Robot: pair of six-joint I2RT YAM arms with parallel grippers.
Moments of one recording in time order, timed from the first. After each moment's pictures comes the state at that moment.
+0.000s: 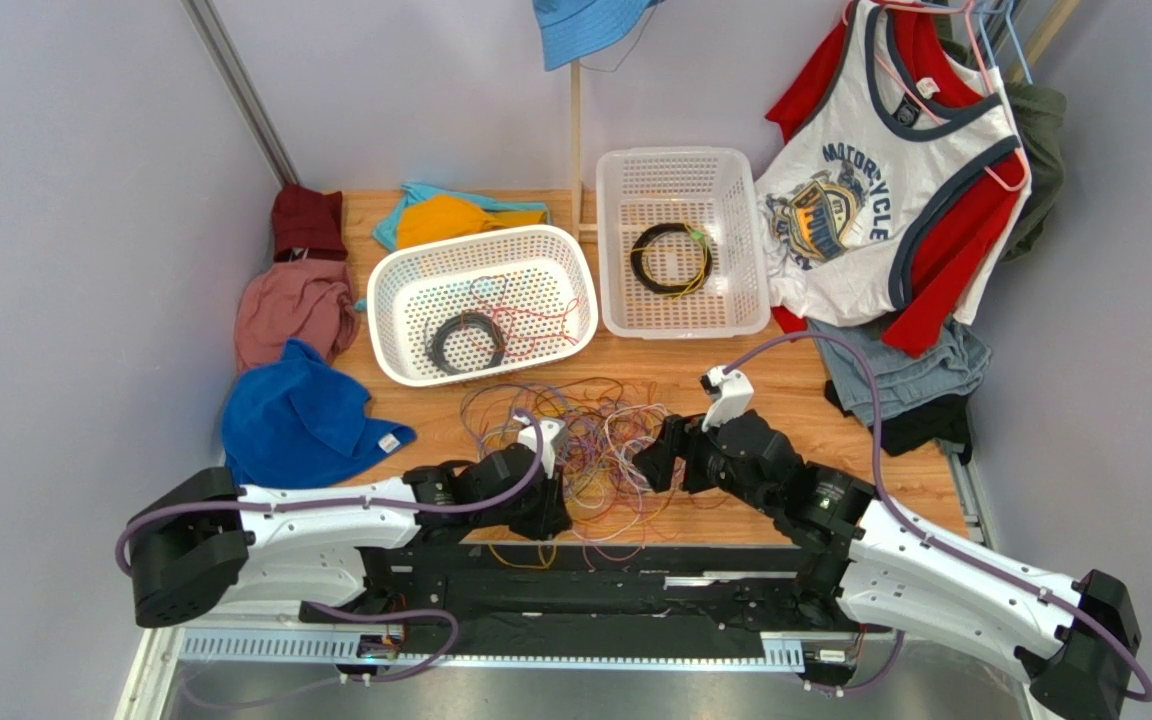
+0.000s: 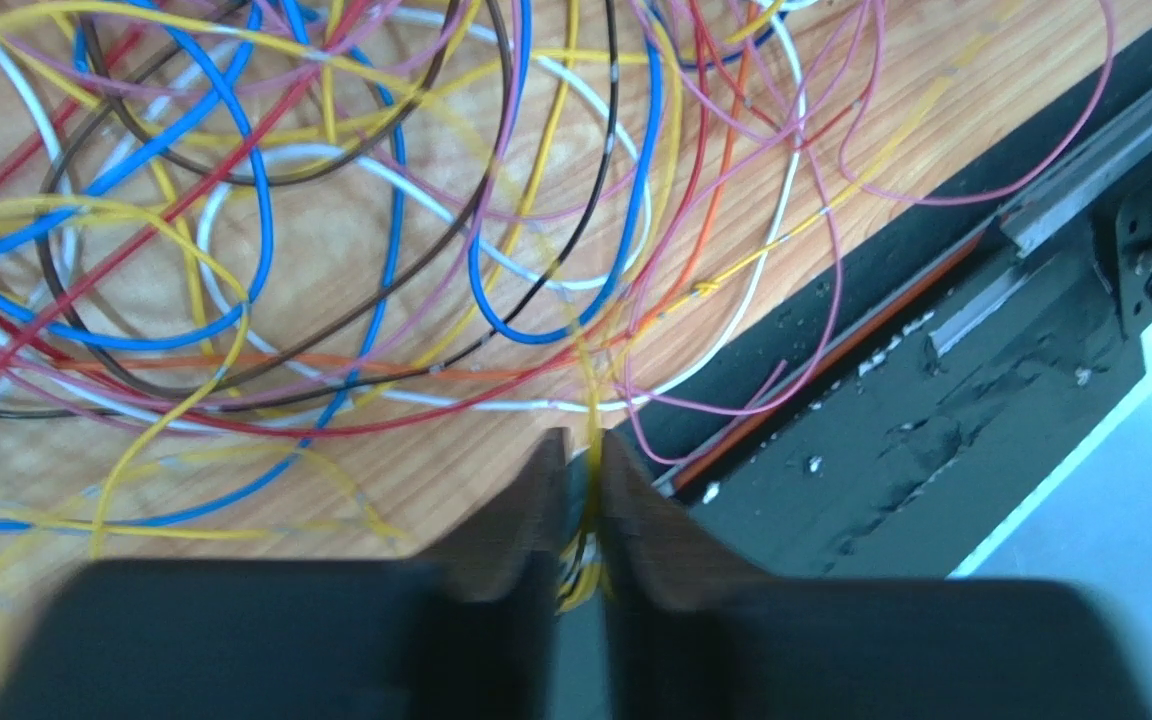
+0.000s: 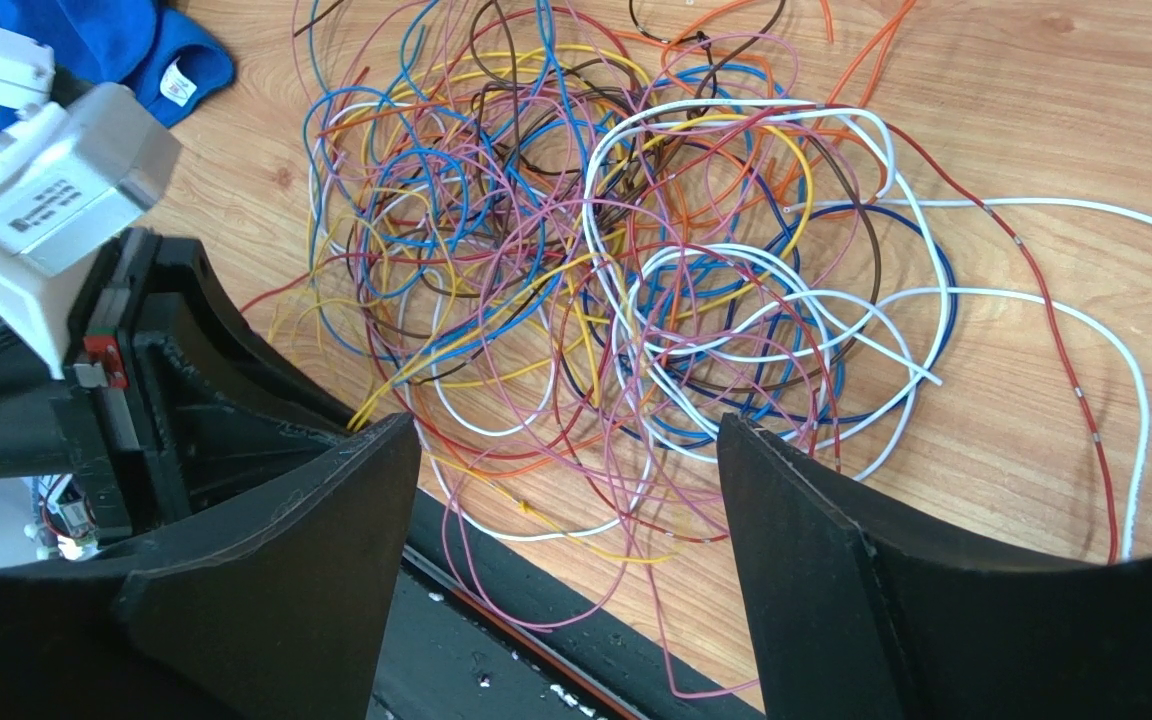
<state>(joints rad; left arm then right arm) -1.14 1.13 0.42 -0.07 -0.06 -0.77 0.96 0.73 0.48 -0.26 0.20 0.66</state>
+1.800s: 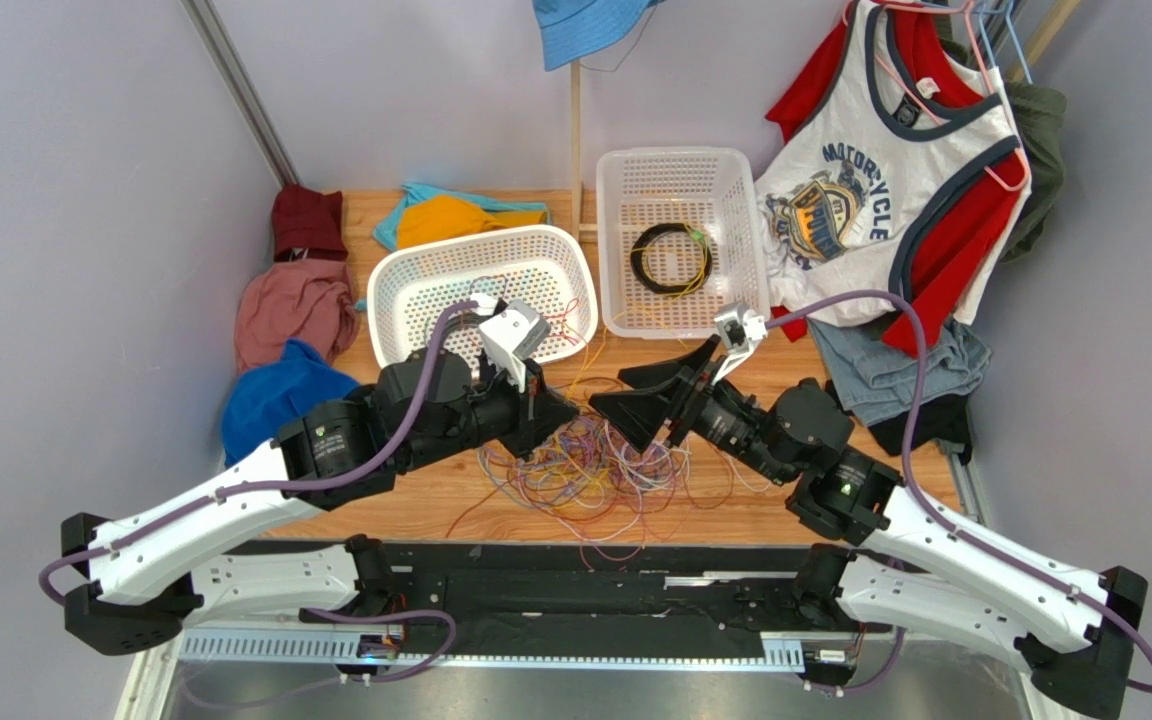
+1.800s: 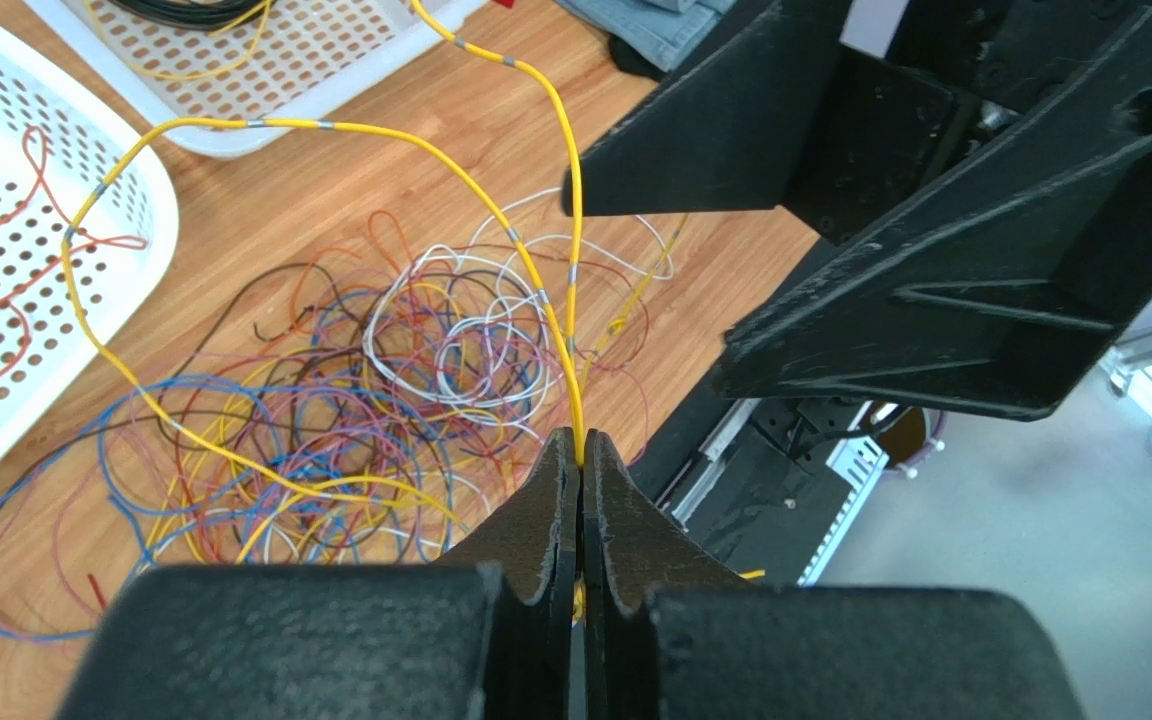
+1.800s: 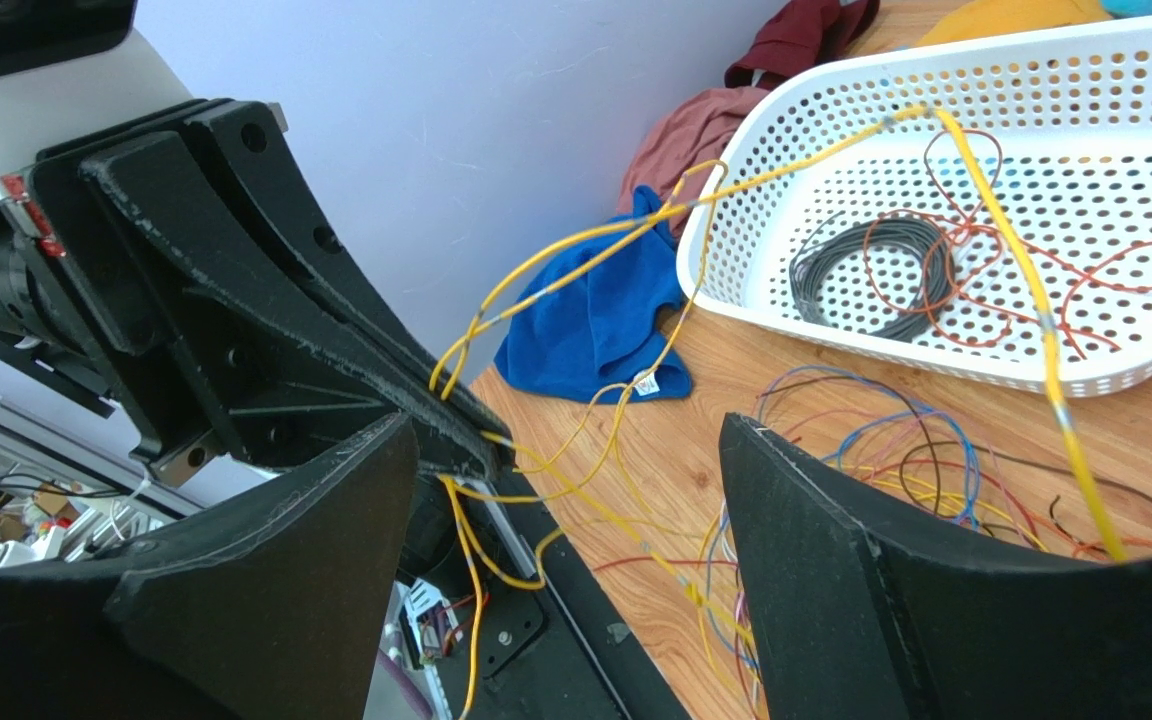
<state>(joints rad) -1.14 0.93 1.15 -0.54 -0.15 -0.39 1.00 0.75 0.71 0.15 0.03 0.58</state>
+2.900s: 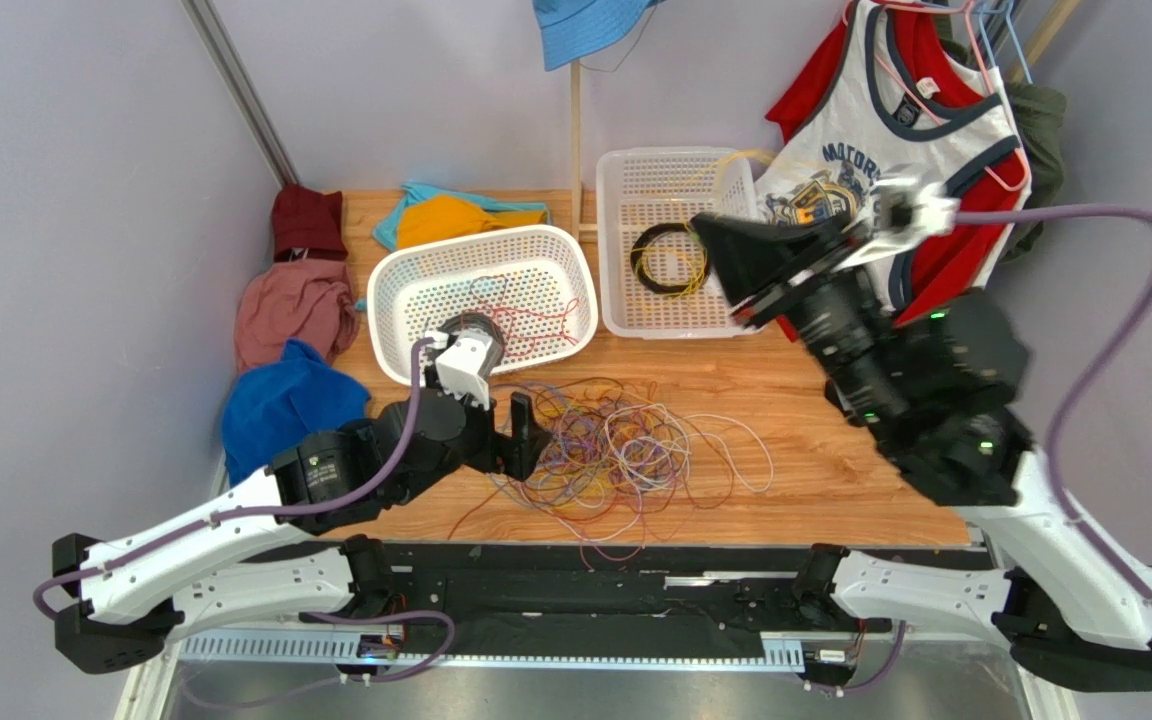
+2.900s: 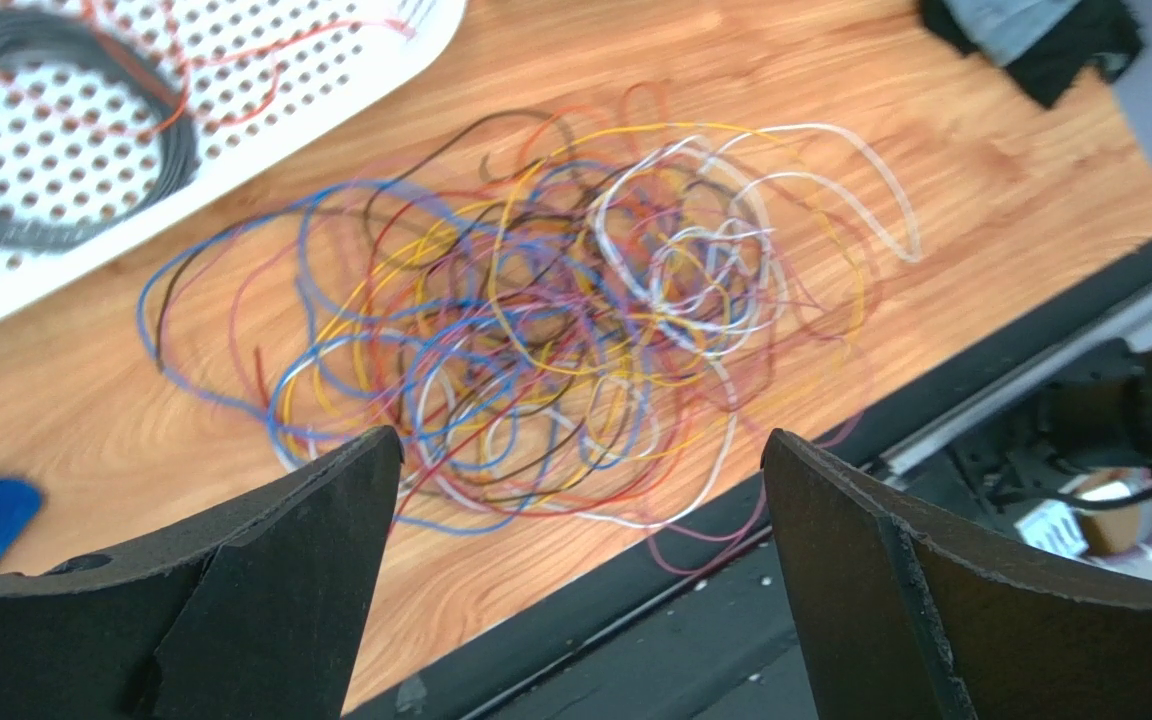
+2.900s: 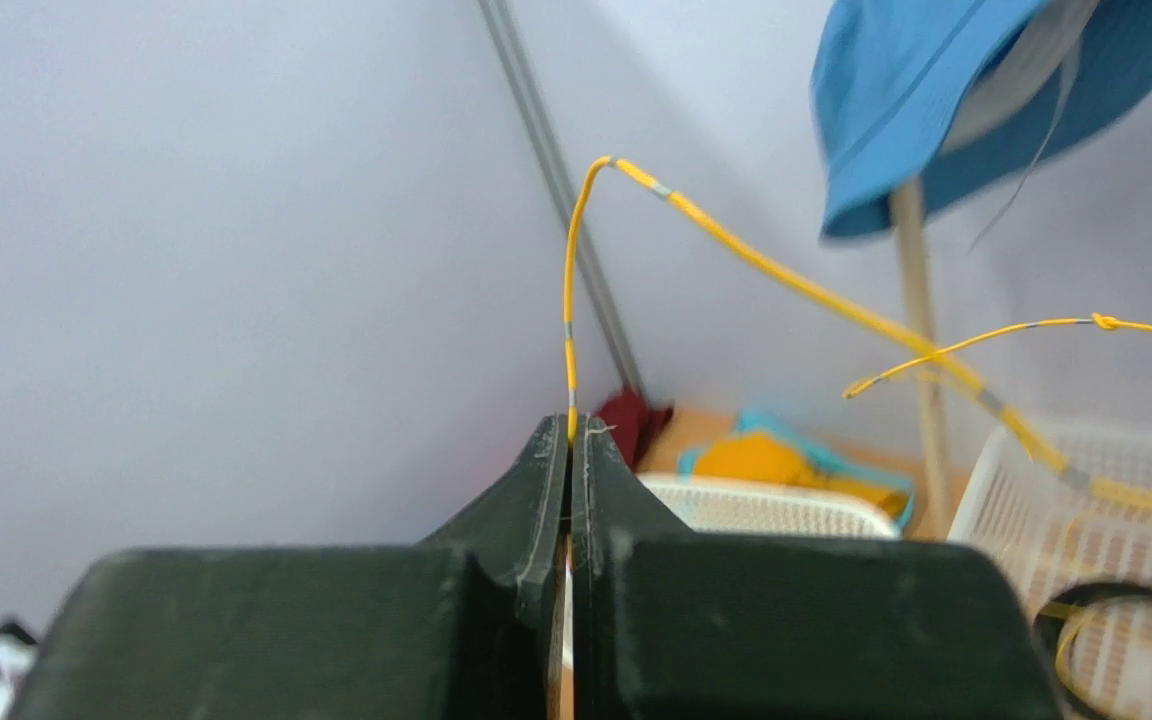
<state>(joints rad) -1.14 0.79 0.93 -0.63 -0.43 -0.55 1.00 0.94 1.43 -0.14 0.31 0.28</state>
